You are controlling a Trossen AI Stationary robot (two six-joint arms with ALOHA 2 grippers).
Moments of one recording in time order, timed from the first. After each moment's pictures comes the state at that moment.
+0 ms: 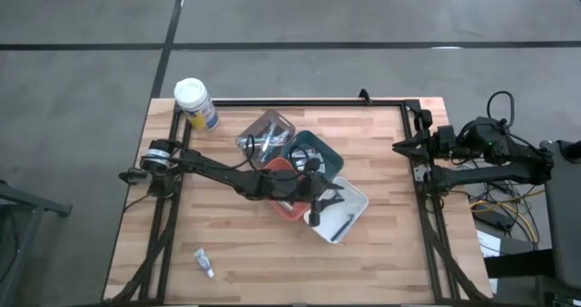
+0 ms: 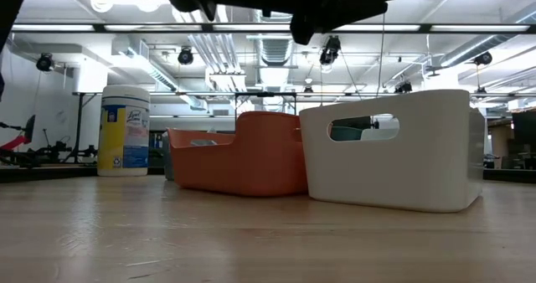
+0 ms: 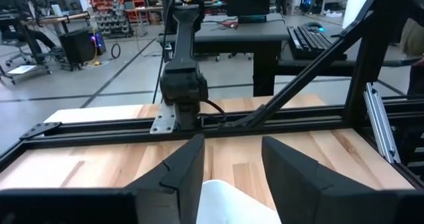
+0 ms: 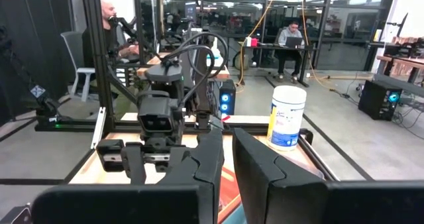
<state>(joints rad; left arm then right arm) -0.15 1.88 1.25 0.58 -0.14 0.03 0.00 0.40 0.78 -0.39 0.00 0.00</state>
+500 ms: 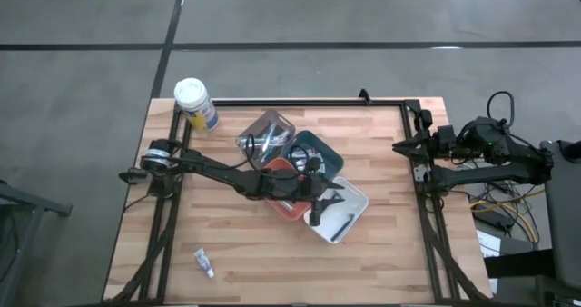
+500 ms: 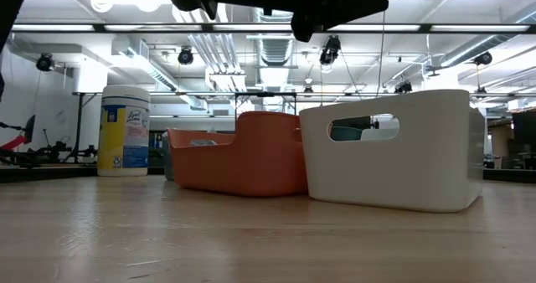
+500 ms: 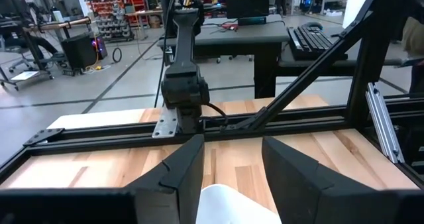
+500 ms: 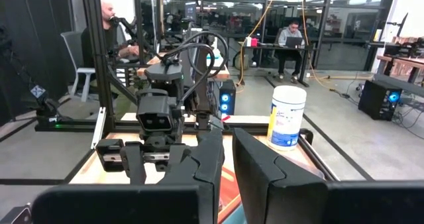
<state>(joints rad) -0.15 1.88 1.26 0.58 -0.14 0.06 0.00 0.40 0.78 -0.39 0.00 0.00</state>
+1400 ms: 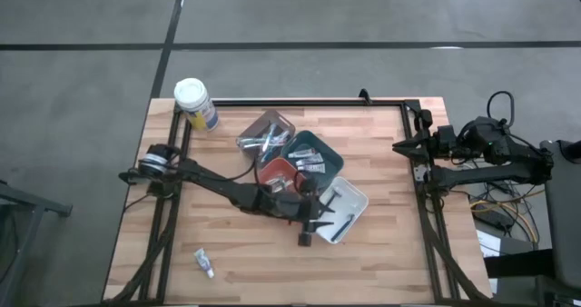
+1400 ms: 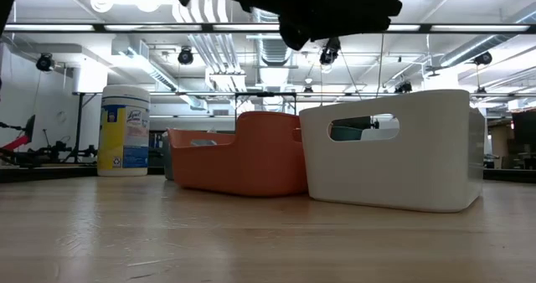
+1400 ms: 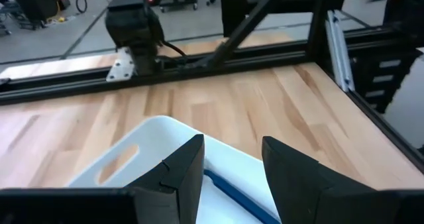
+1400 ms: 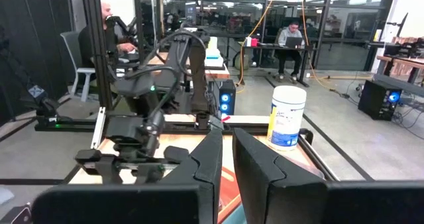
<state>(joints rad) -0.26 1.88 1.25 0.35 -0.17 0.02 0.00 0.40 0.78 -0.39 0.00 0.00</state>
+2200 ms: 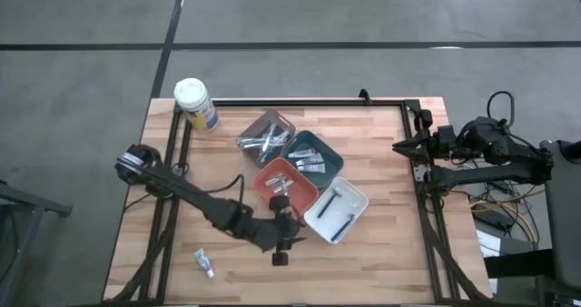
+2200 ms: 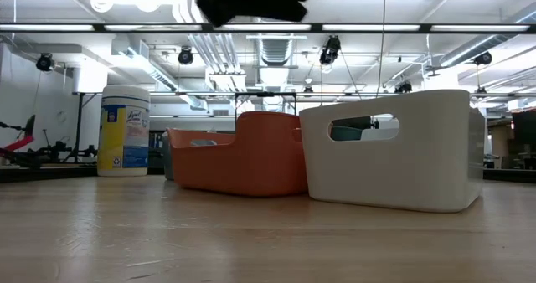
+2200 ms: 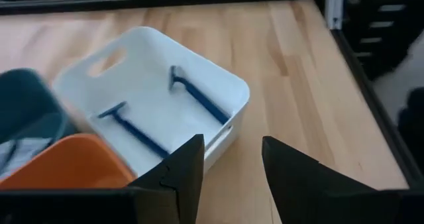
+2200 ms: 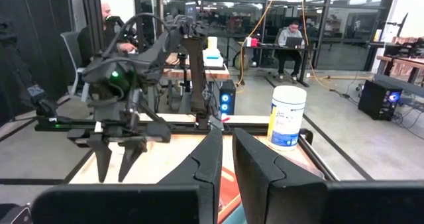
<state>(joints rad) -0.46 1.72 1.22 -0.07 -0.39 -0.25 0.00 0.40 0.78 -0.39 0.00 0.00</state>
